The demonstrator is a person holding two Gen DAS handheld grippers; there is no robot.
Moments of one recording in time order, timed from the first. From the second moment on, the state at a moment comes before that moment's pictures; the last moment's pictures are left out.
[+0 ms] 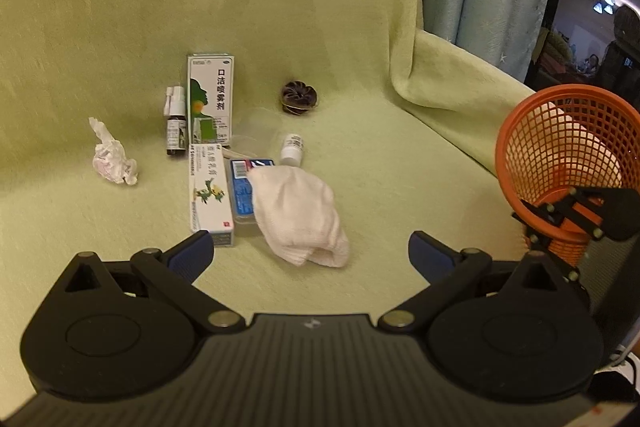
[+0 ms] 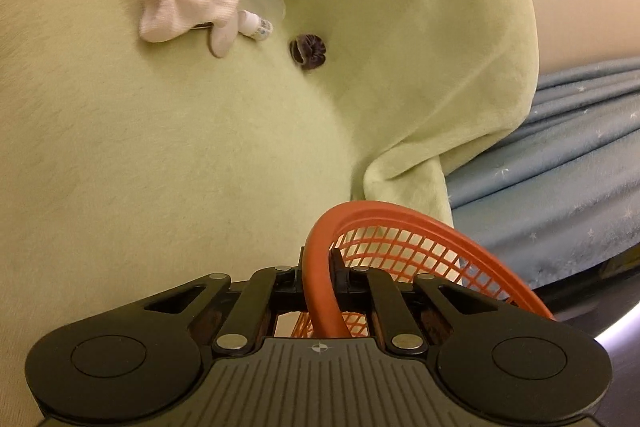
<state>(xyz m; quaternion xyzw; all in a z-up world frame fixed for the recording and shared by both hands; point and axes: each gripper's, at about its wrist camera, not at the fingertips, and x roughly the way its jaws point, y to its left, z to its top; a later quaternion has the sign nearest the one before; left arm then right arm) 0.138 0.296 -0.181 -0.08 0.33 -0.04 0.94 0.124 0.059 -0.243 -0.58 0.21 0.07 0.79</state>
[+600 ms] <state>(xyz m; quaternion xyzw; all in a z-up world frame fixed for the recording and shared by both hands) 0.167 0.300 -0.201 -0.06 0.35 -0.04 0.93 0.098 0.010 -0.265 -0.60 0.18 0.11 0.77</state>
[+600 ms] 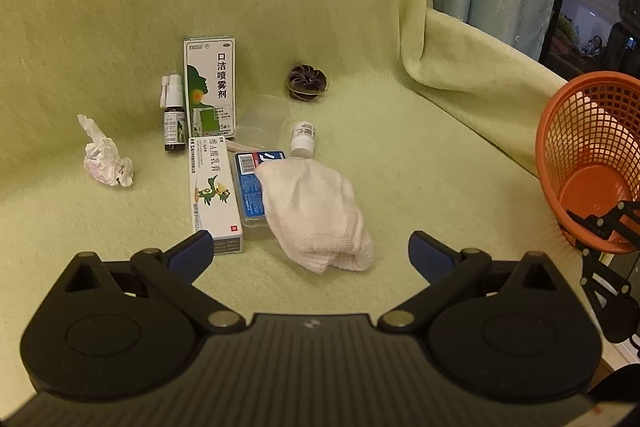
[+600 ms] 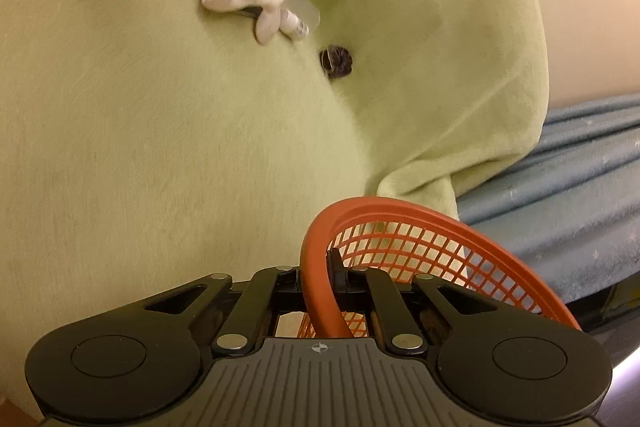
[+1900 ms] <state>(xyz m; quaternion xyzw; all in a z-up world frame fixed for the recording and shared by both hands) 0.215 0.289 -0.223 -0.04 0.40 -0.05 0.92 0.110 -0.009 -0.250 -0.57 0.18 0.13 0.79</state>
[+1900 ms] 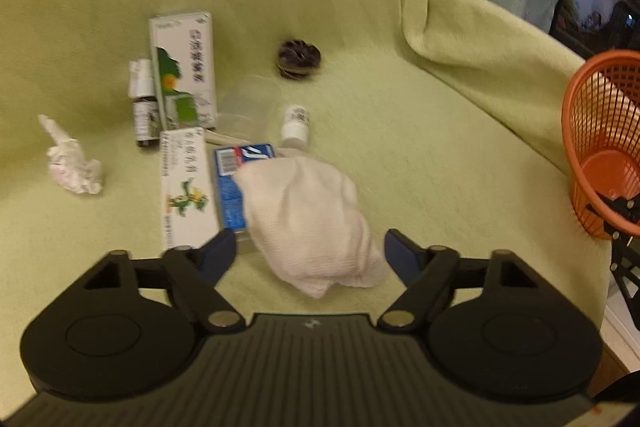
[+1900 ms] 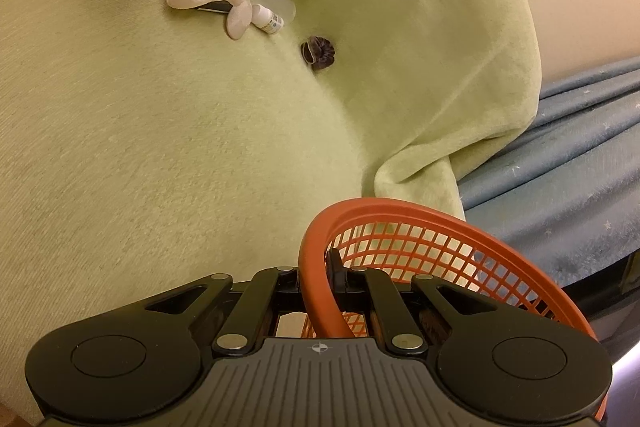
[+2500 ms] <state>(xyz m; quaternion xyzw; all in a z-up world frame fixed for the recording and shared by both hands) 0.222 0.276 -0.225 -0.02 0.41 -0.08 0.91 0.107 -0.010 -0.250 -0.57 0.18 0.13 0.79</state>
